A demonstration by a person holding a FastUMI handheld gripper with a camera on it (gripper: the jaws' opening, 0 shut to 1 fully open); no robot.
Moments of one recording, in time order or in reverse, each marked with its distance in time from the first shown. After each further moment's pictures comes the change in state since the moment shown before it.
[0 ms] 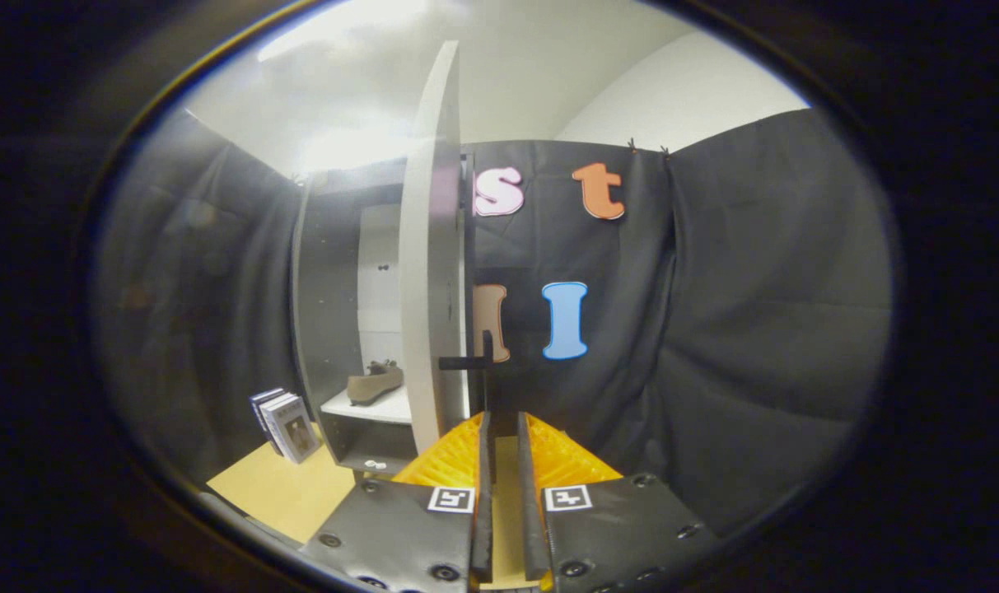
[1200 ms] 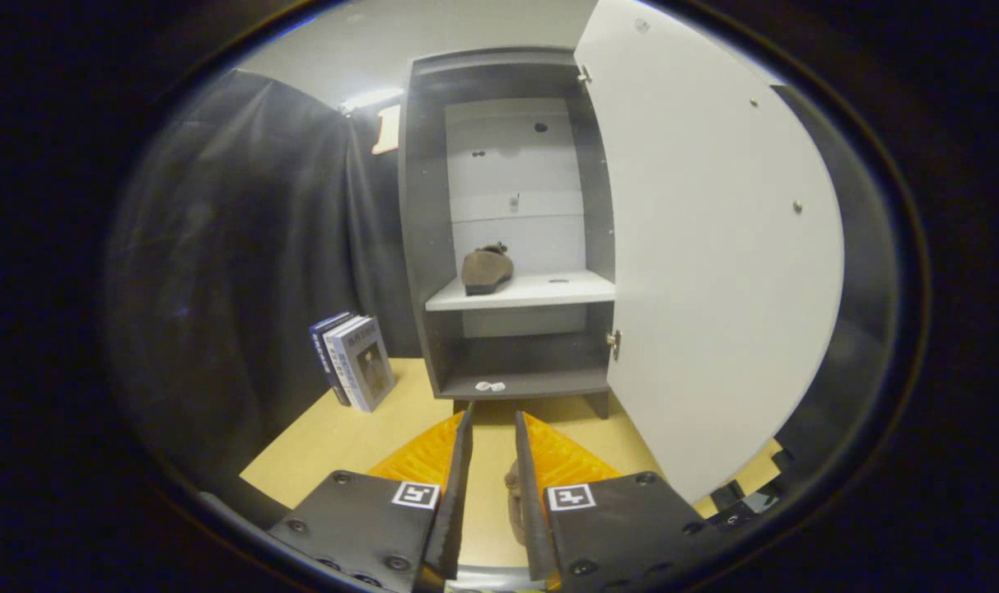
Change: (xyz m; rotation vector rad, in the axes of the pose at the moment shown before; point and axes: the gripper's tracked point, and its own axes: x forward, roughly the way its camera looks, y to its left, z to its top) arm 0.031 0.250 -0.253 0.032 0.291 0.137
